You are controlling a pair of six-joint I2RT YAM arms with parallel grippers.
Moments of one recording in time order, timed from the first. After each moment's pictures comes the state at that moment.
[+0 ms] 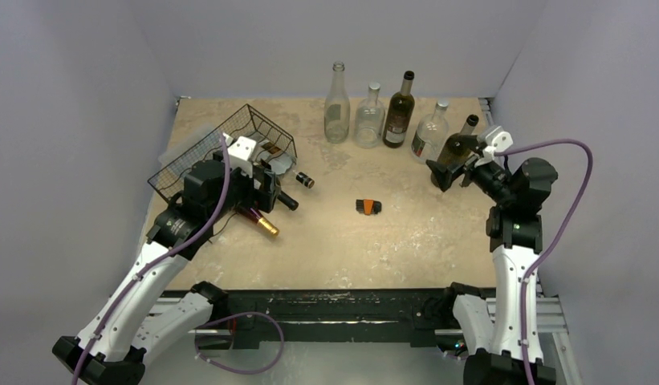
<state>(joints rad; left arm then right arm) -0.46 0.82 0.95 -0.53 -0.01 -0.07 -0.24 0.81 0.89 -0.07 -0.79 -0.20</state>
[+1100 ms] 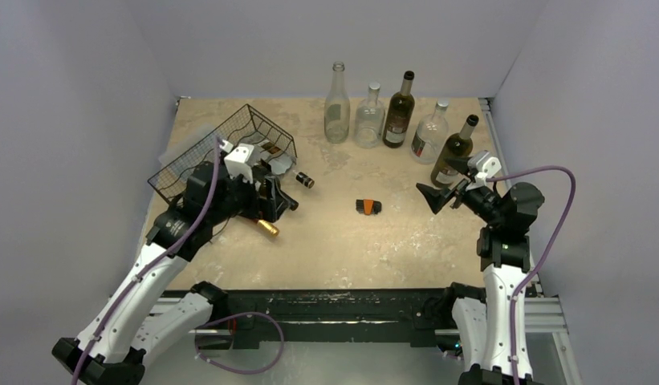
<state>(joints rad) -0.46 0.83 0.93 -0.63 0.15 -0.30 -0.24 0.65 0.65 0.00 -0.93 -0.15</state>
